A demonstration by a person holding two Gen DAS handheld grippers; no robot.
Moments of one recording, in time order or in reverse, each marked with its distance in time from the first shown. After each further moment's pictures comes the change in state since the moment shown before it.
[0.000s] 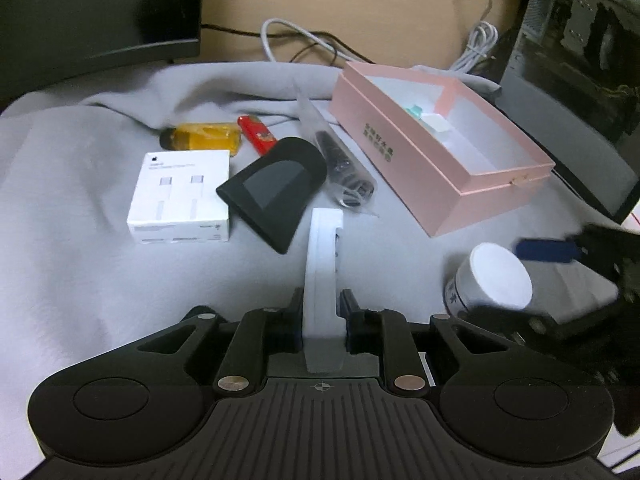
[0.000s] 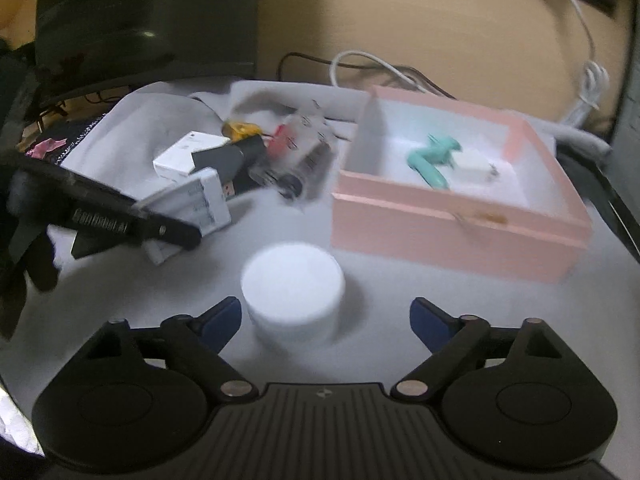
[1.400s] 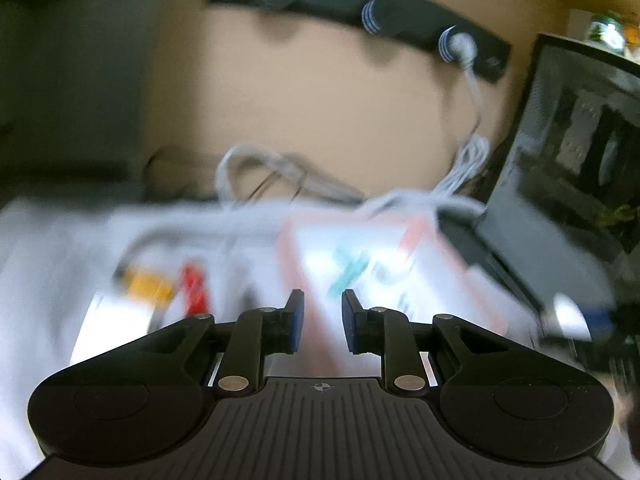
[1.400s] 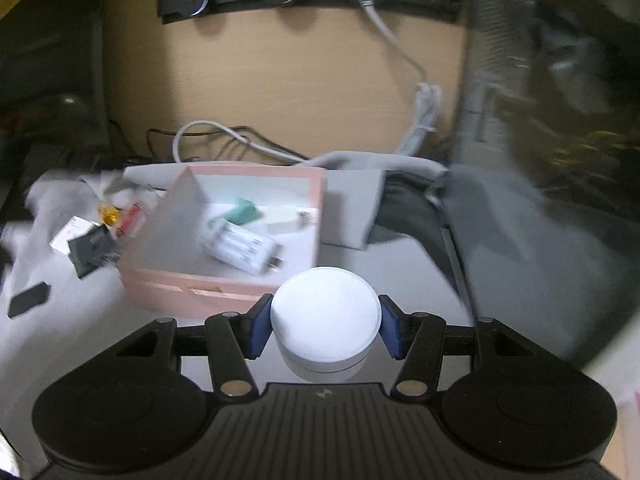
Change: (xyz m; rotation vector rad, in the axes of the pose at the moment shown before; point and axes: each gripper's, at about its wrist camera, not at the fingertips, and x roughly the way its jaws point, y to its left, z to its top) left arm -0.013 -0.068 0.081 -0.129 -0.216 0.065; right arm -0.086 -0.175 0.032 0.123 -0.061 -0.146
